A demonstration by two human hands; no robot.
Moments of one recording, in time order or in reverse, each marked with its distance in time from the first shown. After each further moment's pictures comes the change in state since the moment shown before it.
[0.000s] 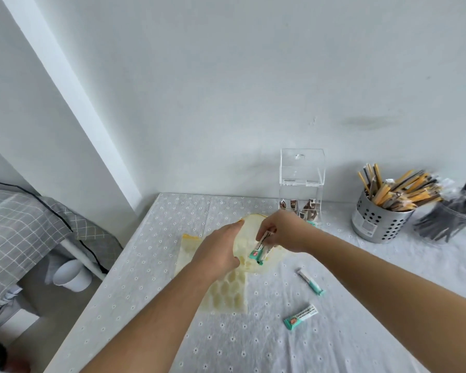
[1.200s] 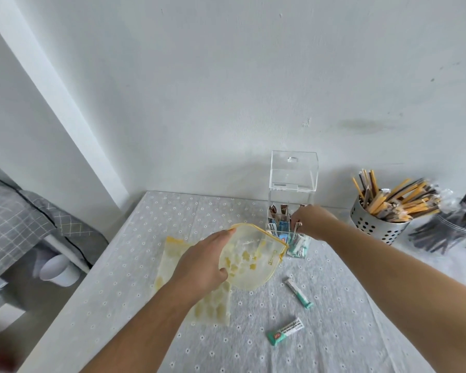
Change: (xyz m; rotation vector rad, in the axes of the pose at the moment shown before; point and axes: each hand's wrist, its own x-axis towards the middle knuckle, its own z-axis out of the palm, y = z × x) left_hand 0.003 0.009 0.009 -0.019 0.072 0.021; right_hand 0.056 0.115 -0.044 -0.604 -0.032 0.107
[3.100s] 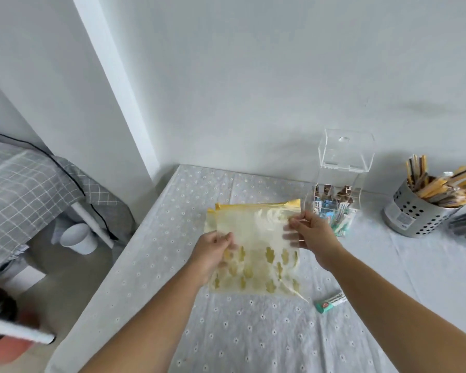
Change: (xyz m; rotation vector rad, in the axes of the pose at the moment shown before) left_hand -0.026 -0.117 0.021 -1.040 0.030 -0.518; right_hand -0.048 -0.151 0.049 1.534 0.168 0.204
